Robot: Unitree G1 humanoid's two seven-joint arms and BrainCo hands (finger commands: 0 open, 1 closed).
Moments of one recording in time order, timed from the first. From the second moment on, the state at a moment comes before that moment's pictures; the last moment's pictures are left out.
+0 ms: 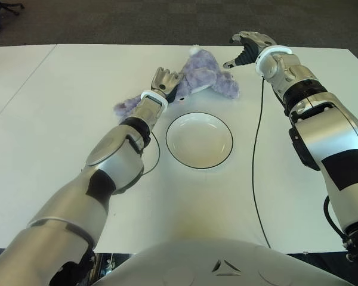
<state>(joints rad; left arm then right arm) -1.04 0.14 -0.84 1.36 0.98 0.02 0.44 -1.29 -0.38 0.52 1.37 -0.71 -0.21 -0.05</state>
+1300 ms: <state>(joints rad) -1.01 0.13 -0.81 1.33 0.96 0.00 0.50 -1.07 -0.24 0.42 1.38 -0.66 -0.18 -0.13</state>
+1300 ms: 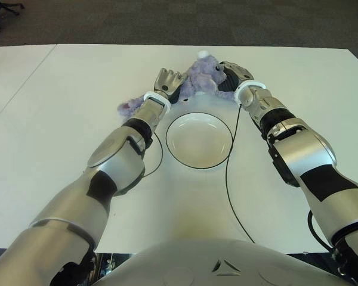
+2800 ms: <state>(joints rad) -0.75 0.43 -0.73 0.70 0.99 -0.06 0.49 -1.00 -0.25 0.35 1.37 -0.64 -0.17 -0.12</state>
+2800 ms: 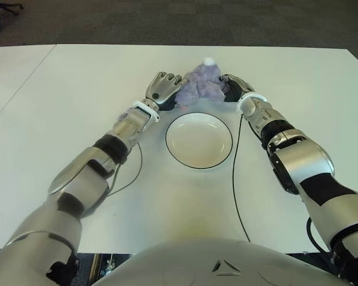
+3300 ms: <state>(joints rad) -0.82 0.42 -0.67 0.94 0.97 -0.14 0.56 -0.97 -0.23 0.32 1.36 -0.62 -0.12 -0.24</state>
